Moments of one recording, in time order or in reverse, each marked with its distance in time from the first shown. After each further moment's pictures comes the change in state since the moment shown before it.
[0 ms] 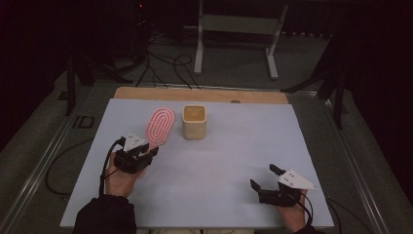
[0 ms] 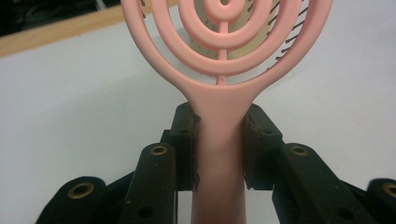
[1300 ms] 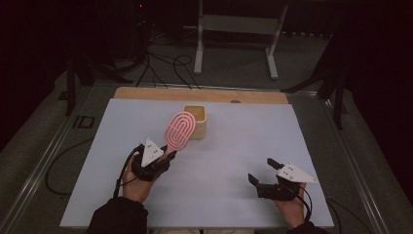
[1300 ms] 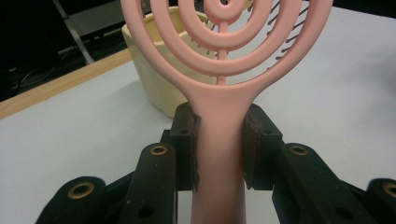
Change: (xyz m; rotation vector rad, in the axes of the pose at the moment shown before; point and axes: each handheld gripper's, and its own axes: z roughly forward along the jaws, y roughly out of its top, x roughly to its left) left arm -0.048 0.002 0.010 -0.156 -0.034 0.142; right arm 0.001 0.023 0.004 -0.023 0.024 0.004
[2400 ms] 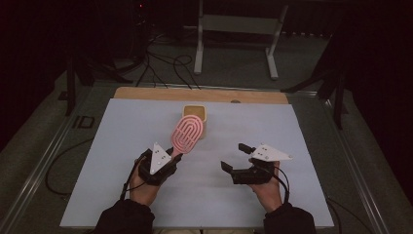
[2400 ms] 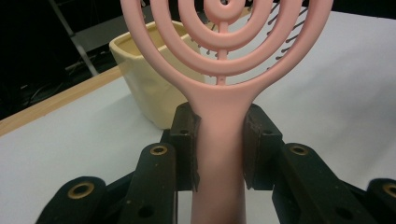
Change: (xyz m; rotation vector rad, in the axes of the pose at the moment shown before) left arm -0.021 -0.001 0.006 -0.041 0.022 0.047; right arm 0.038 0.065 0.052 -0.032 0.206 0.011
